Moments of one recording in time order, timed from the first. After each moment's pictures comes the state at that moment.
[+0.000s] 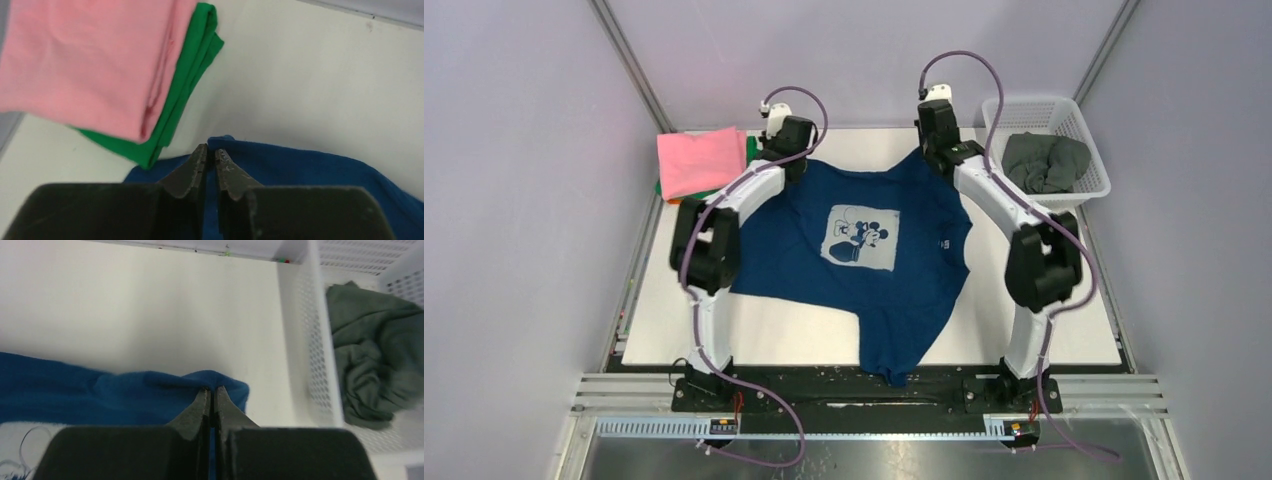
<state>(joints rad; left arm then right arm) -0.35 1.99 1.60 -0.27 -0.73 -0.34 0.40 1.82 1.60 -0.32 0.46 0.02</state>
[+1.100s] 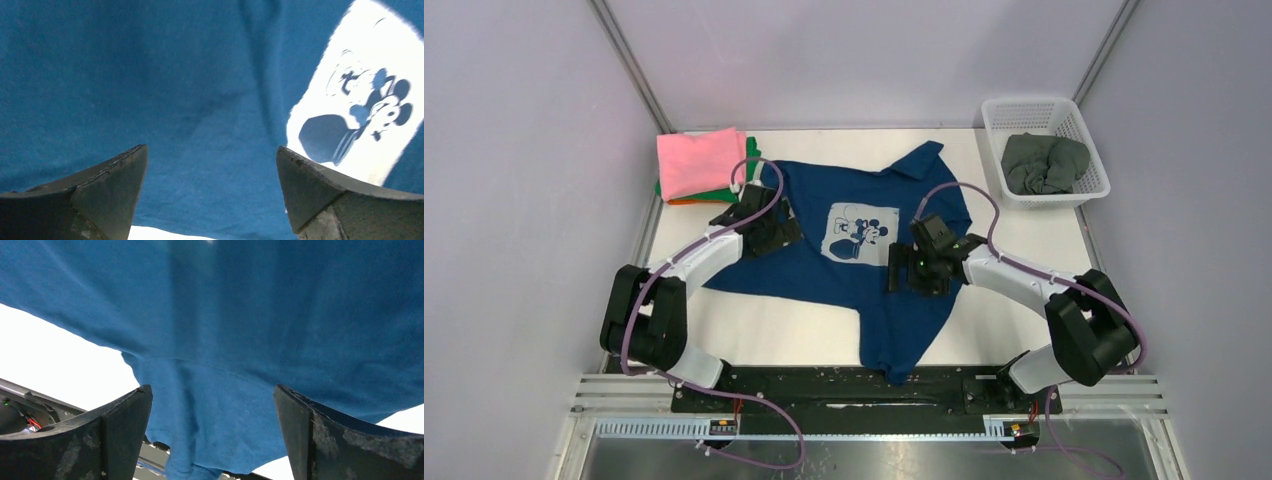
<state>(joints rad) -0.30 1.50 0.95 -0.36 -0.14 -0.64 0.60 1.47 0.89 -0.50 -0.11 0.63</state>
